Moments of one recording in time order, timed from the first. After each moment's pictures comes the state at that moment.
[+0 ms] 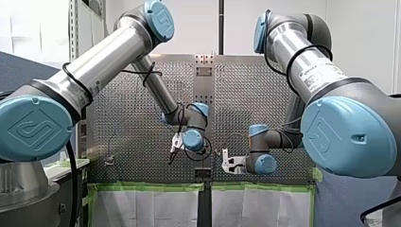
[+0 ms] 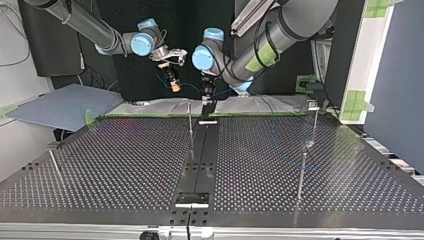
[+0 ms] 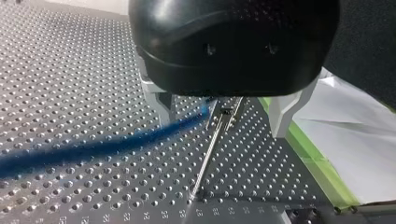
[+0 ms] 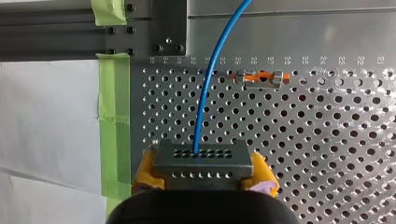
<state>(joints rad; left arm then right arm) -0.64 -2.35 -1.61 -2.62 -2.02 -1.51 2.04 -0.70 1.80 -0.85 1.32 1.56</state>
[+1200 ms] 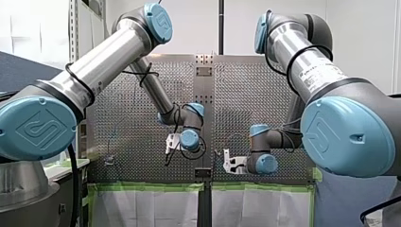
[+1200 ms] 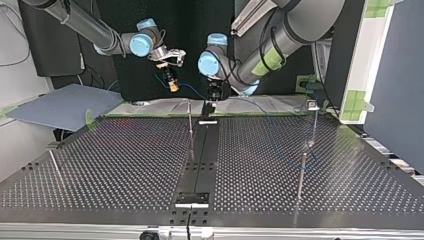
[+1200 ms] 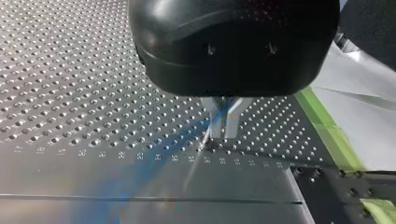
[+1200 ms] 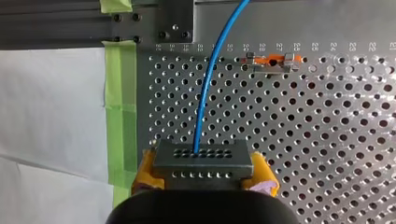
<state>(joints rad) -0.60 -2.35 -1.62 -2.61 -2.06 -1.58 2.03 -0.70 1.80 -0.83 1.33 1.56</state>
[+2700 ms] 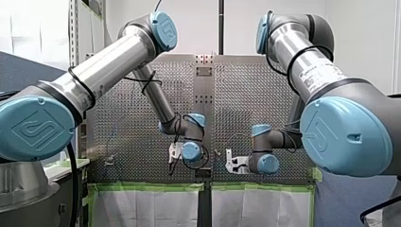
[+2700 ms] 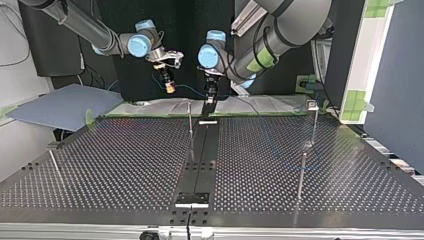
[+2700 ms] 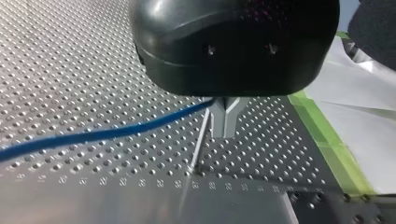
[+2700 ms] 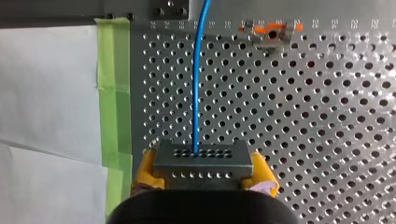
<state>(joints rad) -0.62 -2.42 -1.64 -2.44 -2.04 -1.60 2.01 -0.70 1.80 -0.84 1.35 1.55</state>
